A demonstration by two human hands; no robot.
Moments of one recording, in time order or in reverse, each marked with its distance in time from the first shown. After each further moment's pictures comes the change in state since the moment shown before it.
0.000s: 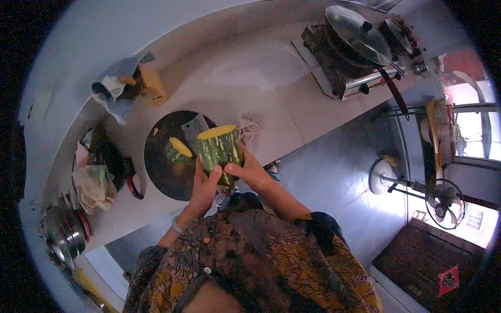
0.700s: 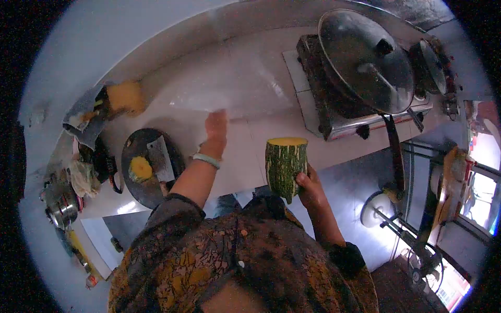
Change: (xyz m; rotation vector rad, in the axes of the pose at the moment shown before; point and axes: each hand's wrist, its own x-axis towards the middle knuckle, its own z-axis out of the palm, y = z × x) left_hand 0.339 -0.161 0.133 0.531 0.477 0.019; right_hand -0.026 -0.151 -0.311 0.015 0.201 0.079
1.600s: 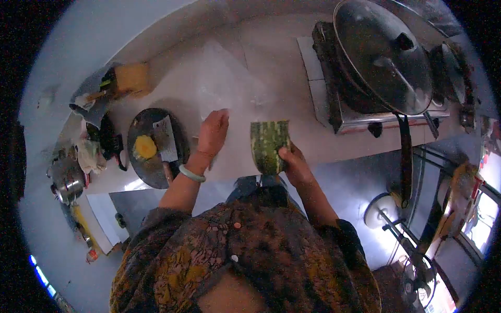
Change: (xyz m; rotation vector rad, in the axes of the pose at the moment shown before) left_hand -0.104 0.091 -0.071 0.433 -0.003 0.572; right_hand 0.053 0.033 -0.002 0.112 -0.228 0.205
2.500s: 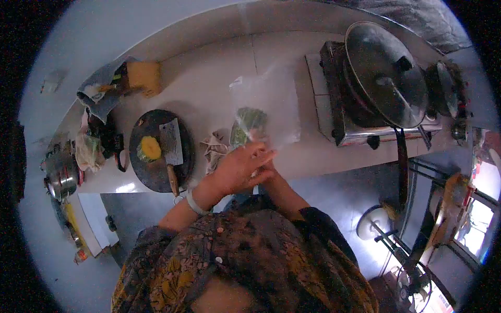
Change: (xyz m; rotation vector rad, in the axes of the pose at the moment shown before) left_hand -0.028 0.093 -0.063 -0.074 -0.481 0.318; right_hand 0.107 0.114 0.040 0.201 0.087 -0.250
